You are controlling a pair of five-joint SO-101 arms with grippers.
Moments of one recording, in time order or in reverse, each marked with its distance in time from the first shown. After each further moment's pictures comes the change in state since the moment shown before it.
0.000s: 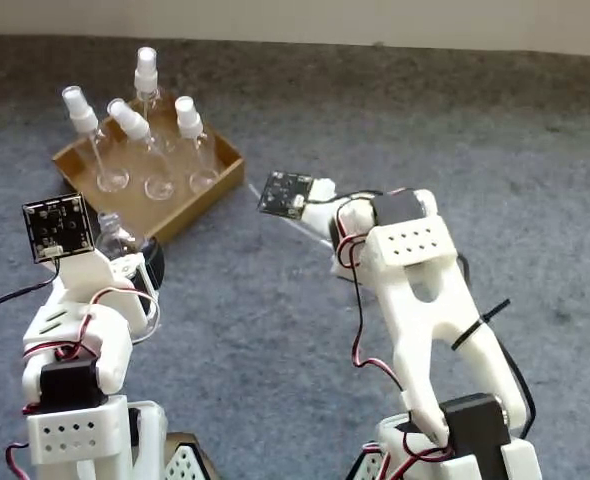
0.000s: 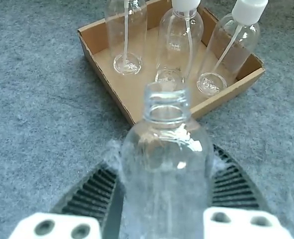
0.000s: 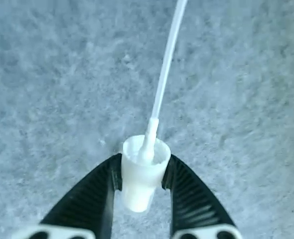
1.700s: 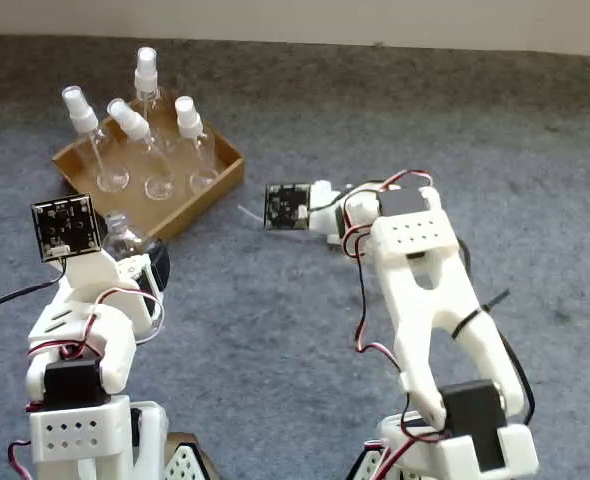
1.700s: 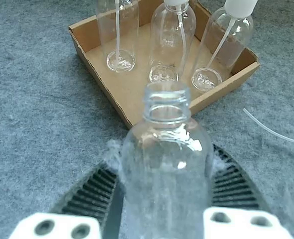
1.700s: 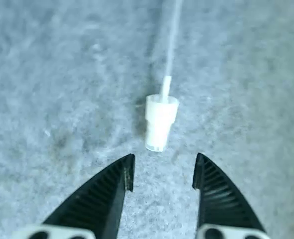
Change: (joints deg) left arm 1.4 0.0 1.1 -0.7 0.0; right arm 2.7 2.9 0.0 -9.6 16.0
